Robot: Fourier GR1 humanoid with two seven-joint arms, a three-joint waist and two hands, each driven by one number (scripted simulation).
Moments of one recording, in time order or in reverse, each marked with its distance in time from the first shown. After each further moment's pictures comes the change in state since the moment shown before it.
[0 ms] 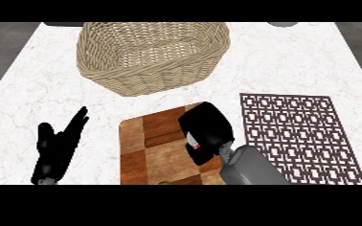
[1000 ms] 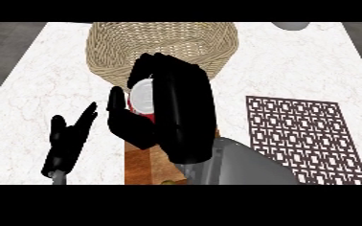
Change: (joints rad) left arm -0.052 -0.021 -0.029 0.024 -0.020 -0.006 0.028; right arm -0.436 0.056 0.055 -0.243 -0.243 -0.656 0.817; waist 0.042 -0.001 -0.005
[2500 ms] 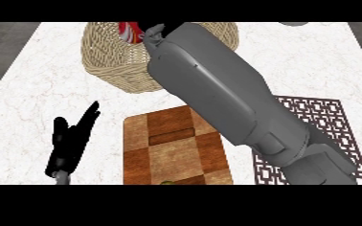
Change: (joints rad) left arm 0.003 -0.028 0.002 -0.009 -0.023 0.001 -0.023; right arm -0.572 0.000 -0.222 0.832 -0.400 -0.323 -0.094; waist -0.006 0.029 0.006
